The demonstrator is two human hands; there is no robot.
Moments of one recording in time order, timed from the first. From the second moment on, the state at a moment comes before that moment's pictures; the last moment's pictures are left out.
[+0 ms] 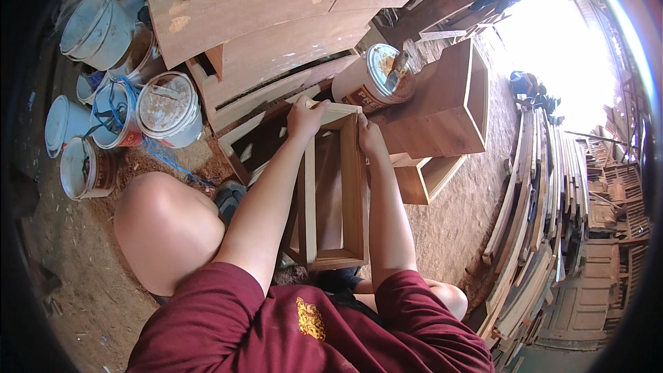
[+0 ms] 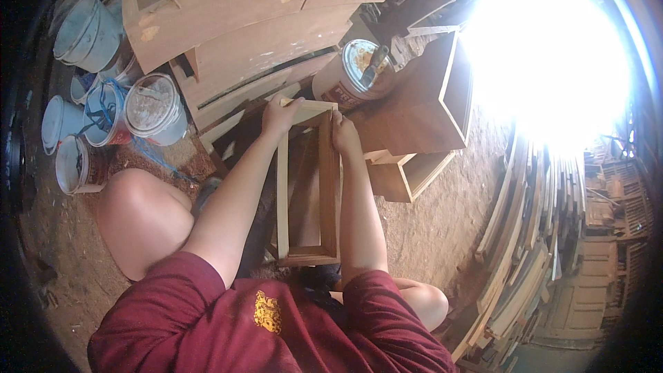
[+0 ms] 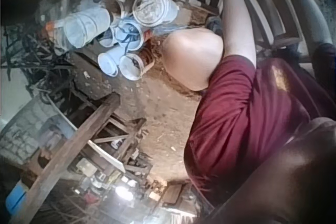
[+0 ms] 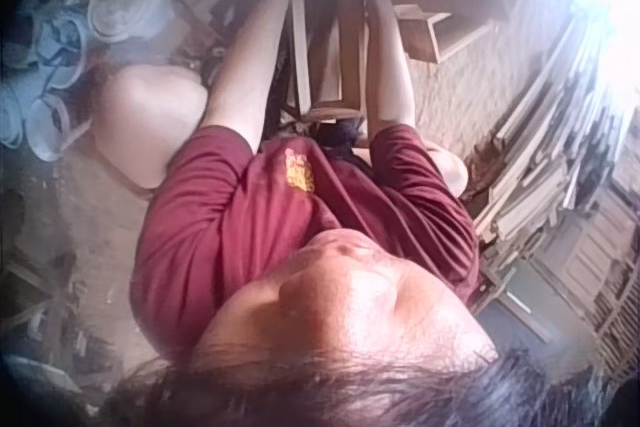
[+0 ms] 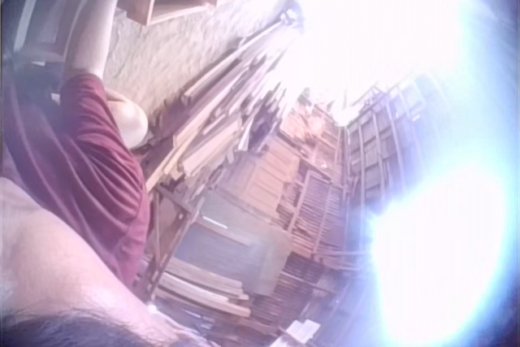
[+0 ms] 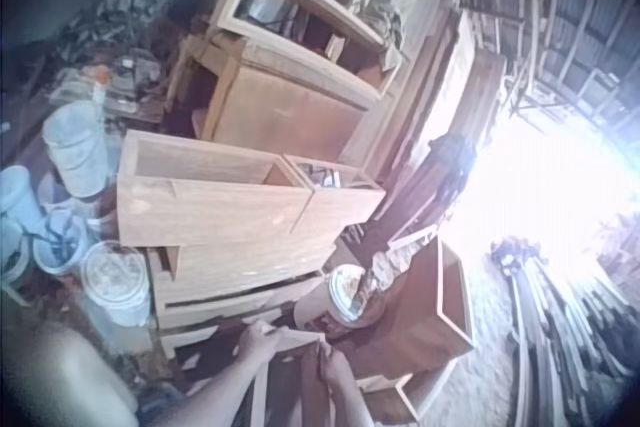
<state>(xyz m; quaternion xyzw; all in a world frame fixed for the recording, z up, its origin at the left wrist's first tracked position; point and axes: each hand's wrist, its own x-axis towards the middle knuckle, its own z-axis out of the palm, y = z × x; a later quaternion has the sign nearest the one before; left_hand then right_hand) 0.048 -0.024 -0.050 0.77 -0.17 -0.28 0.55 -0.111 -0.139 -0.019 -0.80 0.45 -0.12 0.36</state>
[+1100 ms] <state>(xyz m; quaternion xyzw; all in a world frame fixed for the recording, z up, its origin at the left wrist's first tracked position) 0.035 -0.035 -0.037 0.79 -0.20 -0.26 0.52 -0.088 -0.177 -0.006 -0.81 0.51 -0.06 0.29</state>
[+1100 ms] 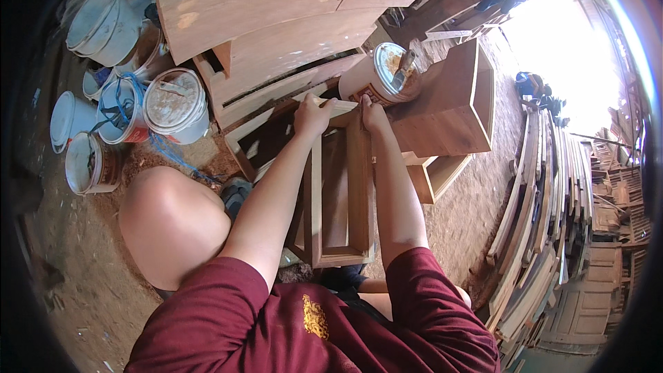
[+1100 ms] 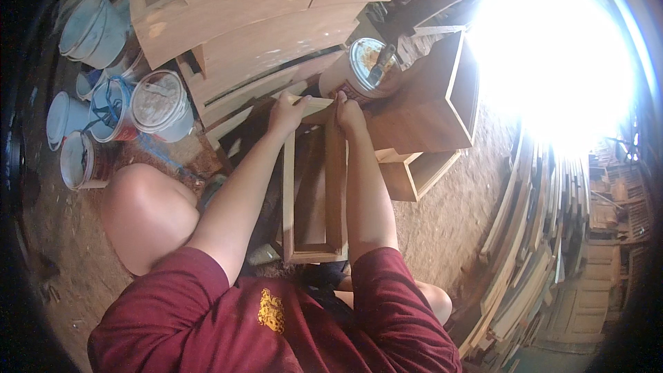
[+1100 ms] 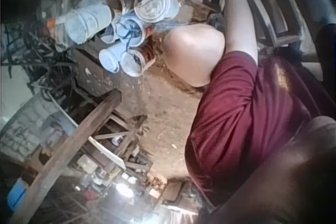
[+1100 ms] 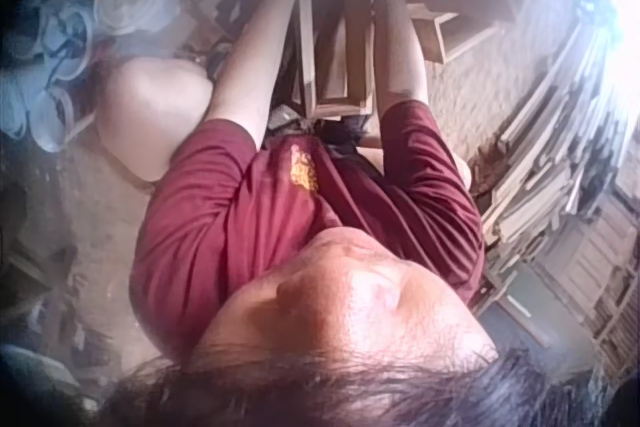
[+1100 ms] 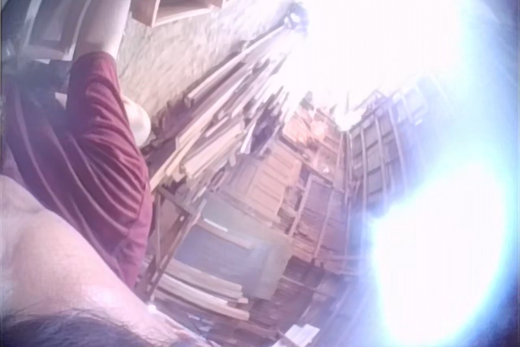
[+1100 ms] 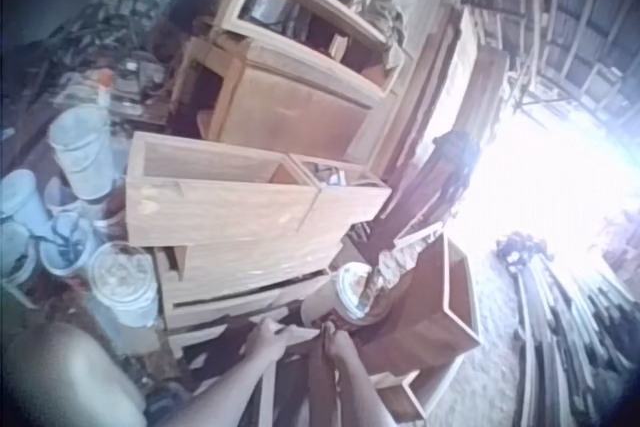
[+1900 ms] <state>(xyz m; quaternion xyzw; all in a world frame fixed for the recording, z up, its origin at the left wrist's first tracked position) 0.044 -0.025 -0.041 0.81 -0.18 -0.25 0.50 -0.098 -0.140 0.007 -0.83 0.49 -0.01 0.26</state>
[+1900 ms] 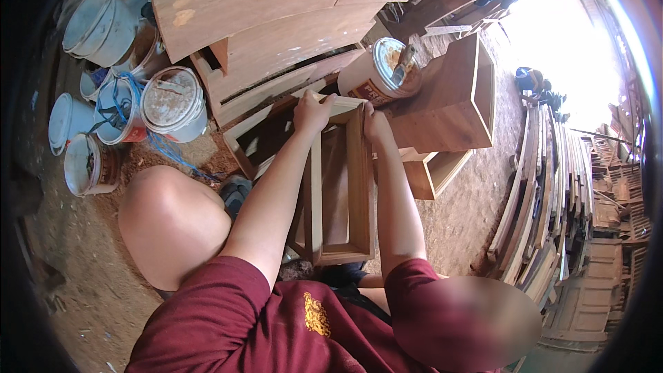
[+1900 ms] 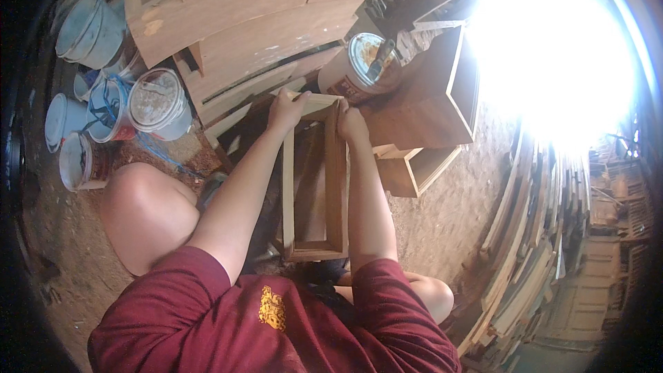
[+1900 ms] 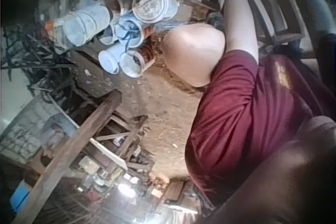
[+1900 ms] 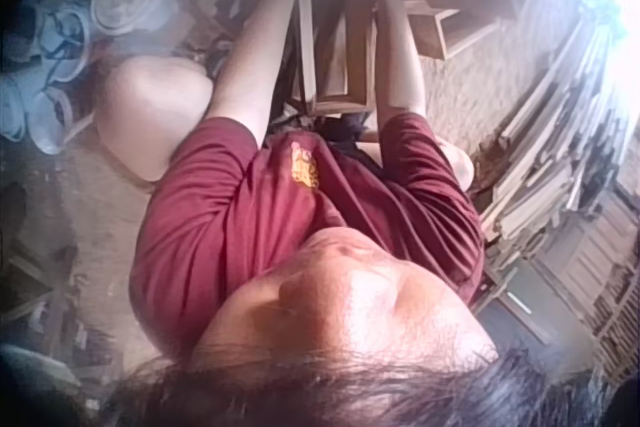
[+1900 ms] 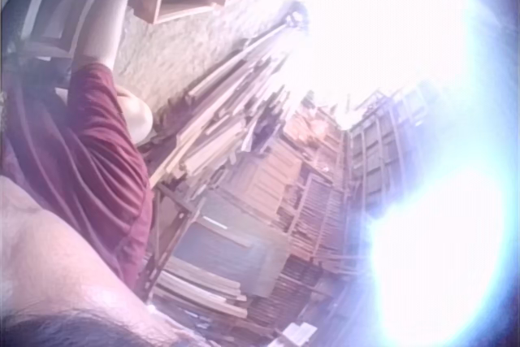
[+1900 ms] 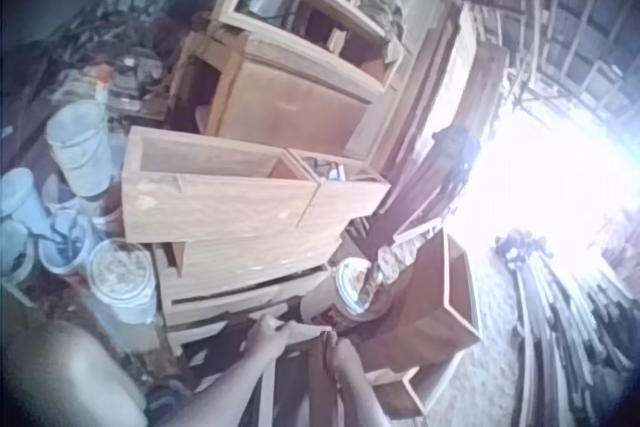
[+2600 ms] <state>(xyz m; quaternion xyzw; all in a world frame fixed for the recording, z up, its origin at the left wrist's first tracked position) 0.035 -0.035 -0.036 0.80 -0.19 -0.28 0.50 -0.093 -0.166 0.002 -0.80 0.53 -0.04 0.26</state>
